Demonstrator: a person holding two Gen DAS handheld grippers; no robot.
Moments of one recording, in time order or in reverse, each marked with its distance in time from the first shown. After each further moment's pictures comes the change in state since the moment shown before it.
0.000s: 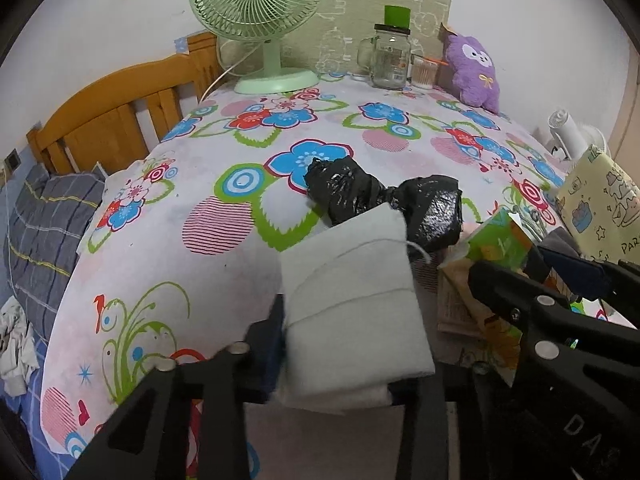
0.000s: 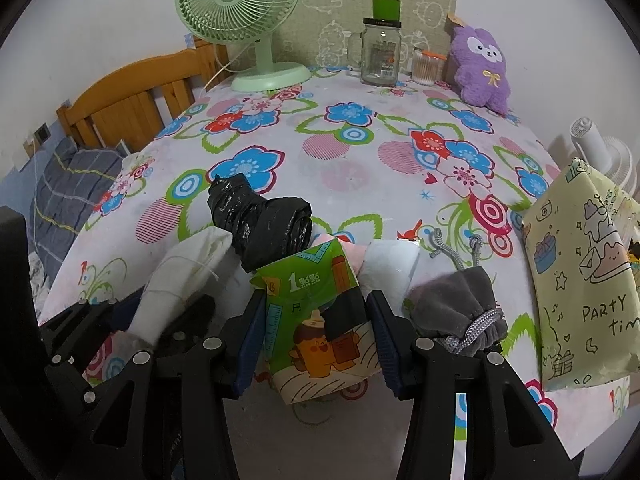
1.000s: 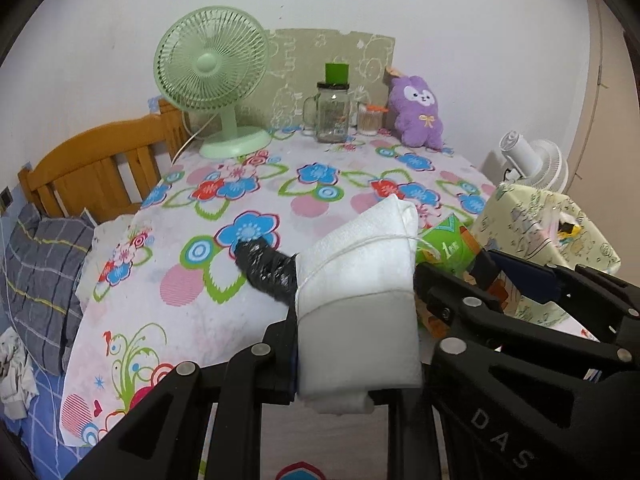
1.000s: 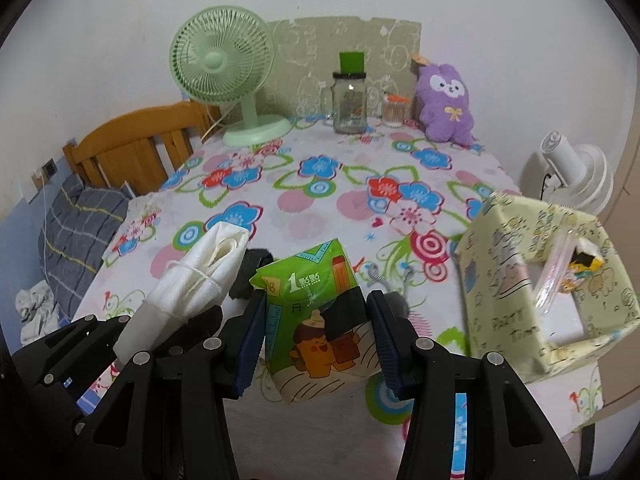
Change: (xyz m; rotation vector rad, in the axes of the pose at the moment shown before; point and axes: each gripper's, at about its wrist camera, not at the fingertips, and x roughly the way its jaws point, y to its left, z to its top) left arm -0.079 -0.063 0.022 0.058 -0.130 -0.069; right arm -0.076 -0.039 0.006 0.045 -0.137 -0.004
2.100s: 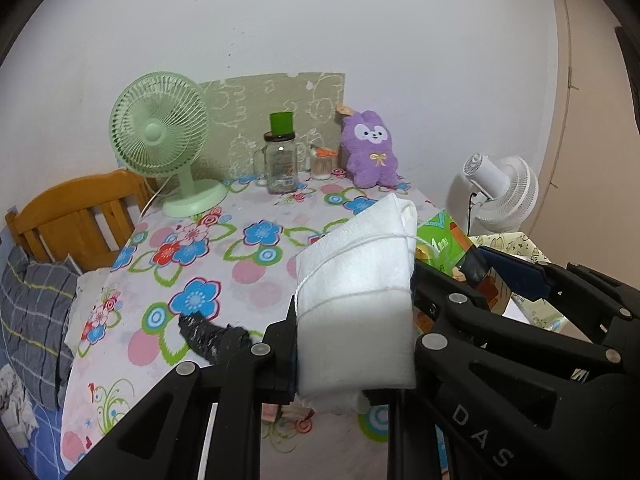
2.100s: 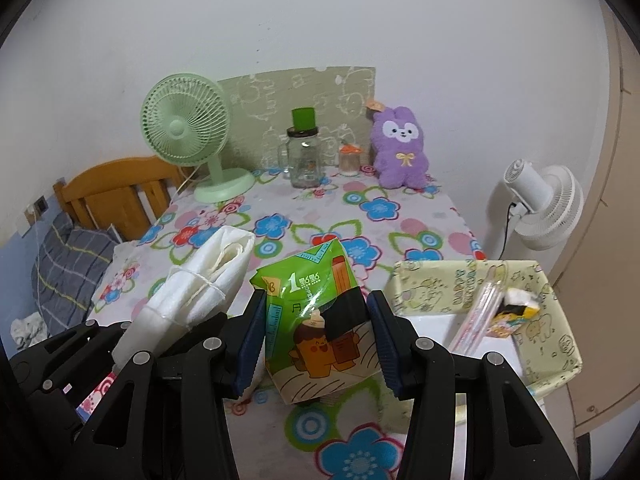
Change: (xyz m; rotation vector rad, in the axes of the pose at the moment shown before) left arm -0.021 -0.080 0.051 0.070 -0.098 -0.043; right arm -0.051 -0.072 0.036 0.039 -0.125 -0.048
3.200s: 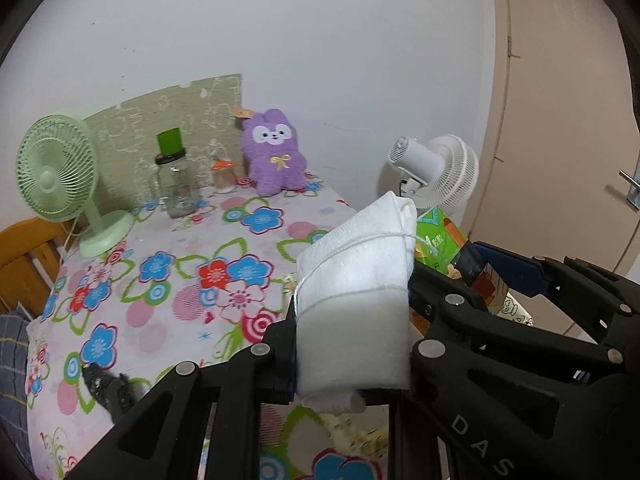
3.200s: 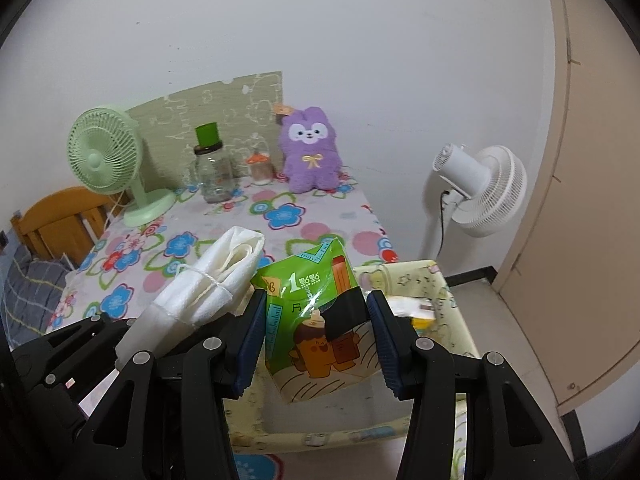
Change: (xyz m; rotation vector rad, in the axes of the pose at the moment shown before) left arm 0.045 -0.107 0.027 0.133 0.018 -0.183; right arm -0.002 -0.118 0.003 0.106 -0.011 -0.149
